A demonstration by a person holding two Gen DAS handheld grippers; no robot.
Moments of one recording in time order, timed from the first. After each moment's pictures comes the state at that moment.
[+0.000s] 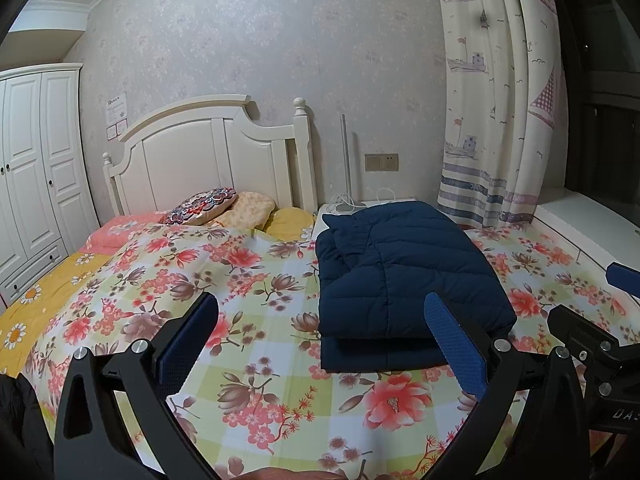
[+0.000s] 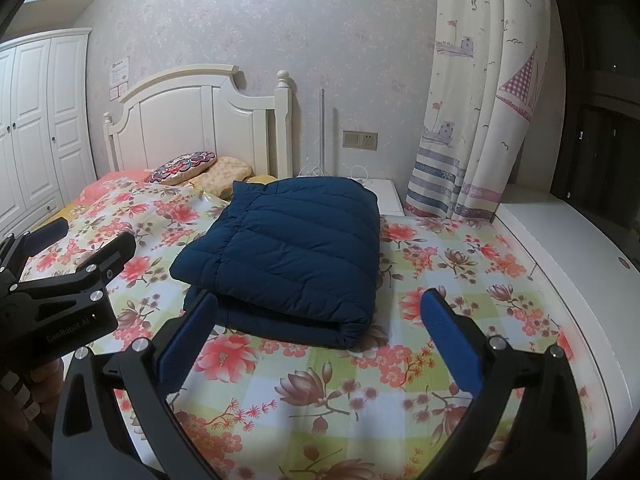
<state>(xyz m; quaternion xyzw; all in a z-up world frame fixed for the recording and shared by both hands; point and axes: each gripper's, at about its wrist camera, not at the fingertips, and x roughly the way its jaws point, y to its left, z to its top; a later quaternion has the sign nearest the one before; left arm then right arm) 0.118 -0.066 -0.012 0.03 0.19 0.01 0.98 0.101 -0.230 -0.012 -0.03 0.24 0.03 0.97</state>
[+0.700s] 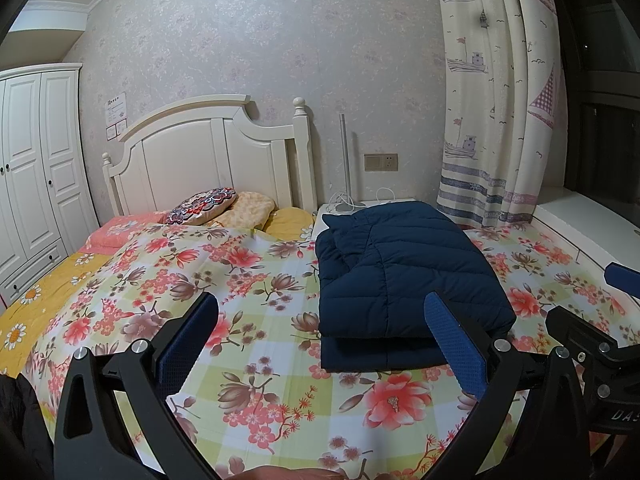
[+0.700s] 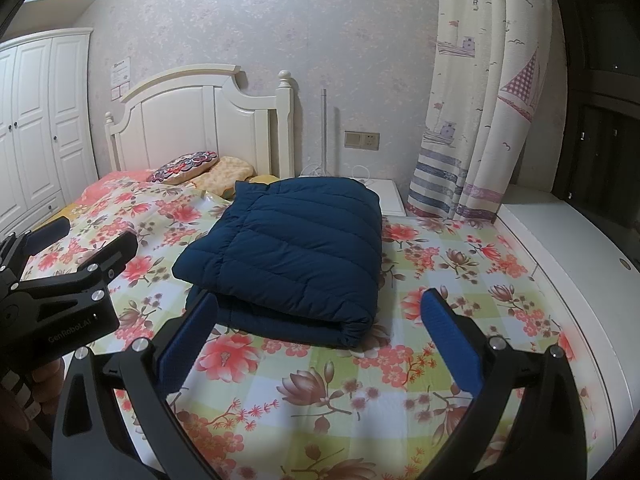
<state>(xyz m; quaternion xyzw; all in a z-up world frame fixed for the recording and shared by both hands) 0.118 -0.065 -0.012 0.03 0.19 0.01 0.98 0.102 -0.227 -0.012 -0.03 0.24 0.03 0.97</state>
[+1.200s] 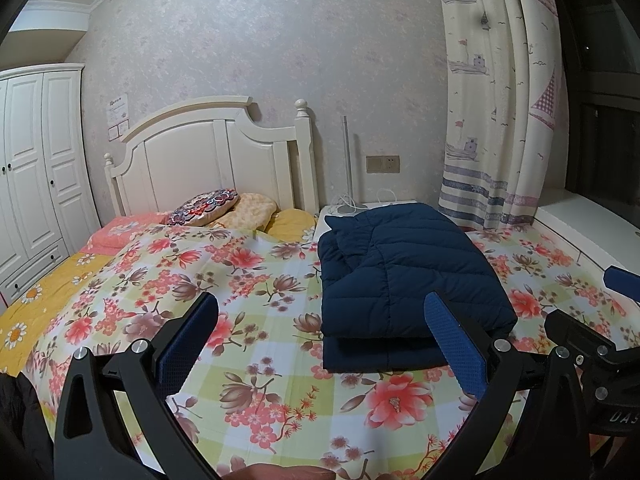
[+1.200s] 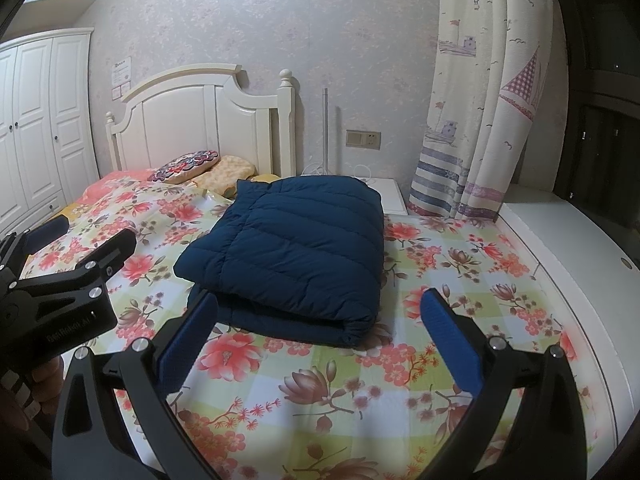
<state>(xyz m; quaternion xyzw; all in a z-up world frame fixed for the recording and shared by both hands) 0.117 -0.063 -0.012 0.03 0.19 0.01 0.98 0.102 -0.225 -0.012 -0.03 0.24 0.03 0.97</state>
